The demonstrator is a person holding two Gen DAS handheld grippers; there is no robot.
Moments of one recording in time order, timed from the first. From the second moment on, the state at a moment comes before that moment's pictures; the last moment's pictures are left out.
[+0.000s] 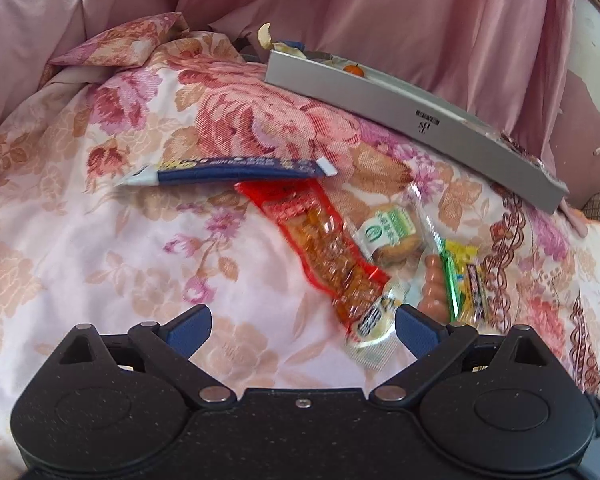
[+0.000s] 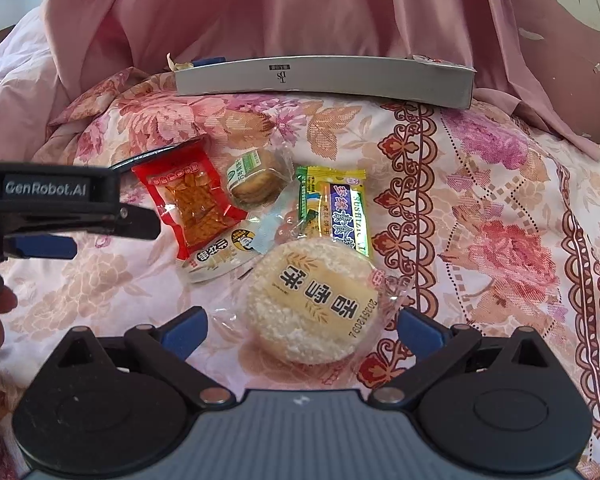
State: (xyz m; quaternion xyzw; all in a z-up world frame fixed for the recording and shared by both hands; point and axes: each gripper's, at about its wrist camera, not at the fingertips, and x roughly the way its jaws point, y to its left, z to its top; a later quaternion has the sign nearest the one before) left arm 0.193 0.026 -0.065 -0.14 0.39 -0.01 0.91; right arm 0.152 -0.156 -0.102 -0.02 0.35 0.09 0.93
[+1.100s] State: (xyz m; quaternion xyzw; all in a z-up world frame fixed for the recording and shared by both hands) left arm 0.244 0.011 -0.089 -0.11 0.43 -0.04 0.89; right arm 0.163 -0.164 -0.100 -0.04 0.30 0.07 0.95
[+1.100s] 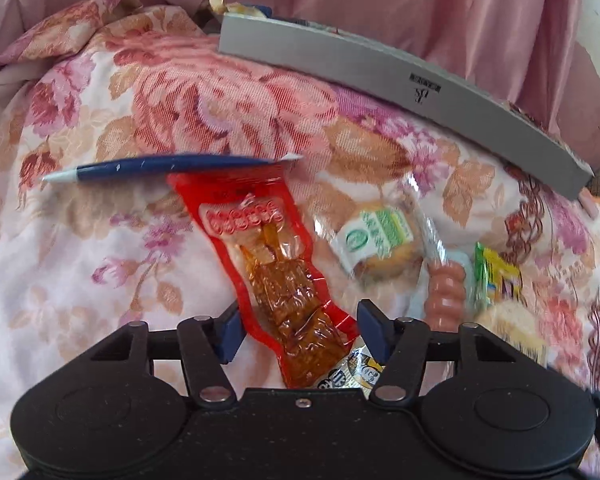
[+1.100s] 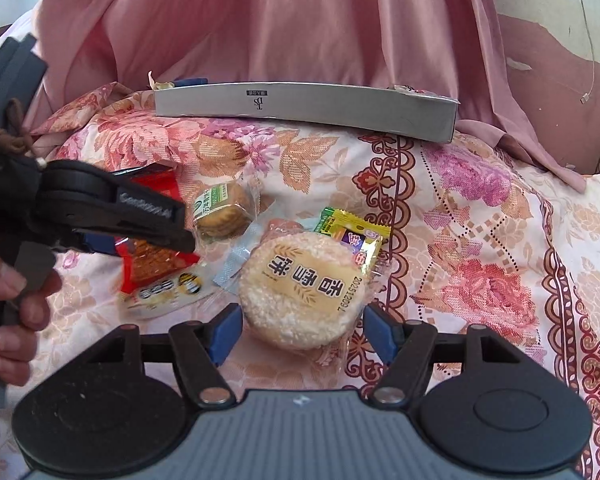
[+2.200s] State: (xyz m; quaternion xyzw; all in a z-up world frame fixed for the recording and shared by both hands) left arm 0.234 0.022 -0.085 -0.06 0.47 -0.01 0.88; right arm 0.178 -0.137 -0.102 -0.13 0.27 0.09 0.95
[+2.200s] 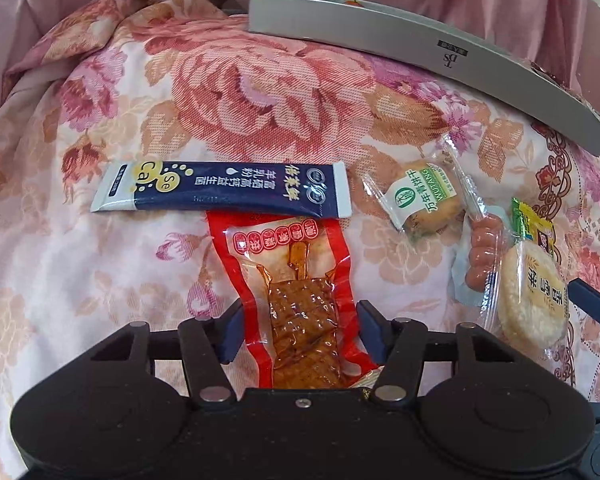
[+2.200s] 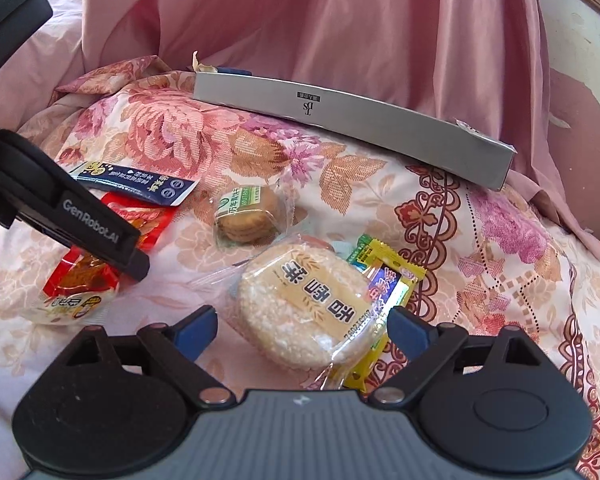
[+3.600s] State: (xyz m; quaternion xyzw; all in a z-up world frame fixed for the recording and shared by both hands) left arm 0.206 0.011 -0.078 -0.06 0.50 -0.04 0.86; right arm 0.180 -0.141 -0.088 -0.22 0.26 0.17 0.92
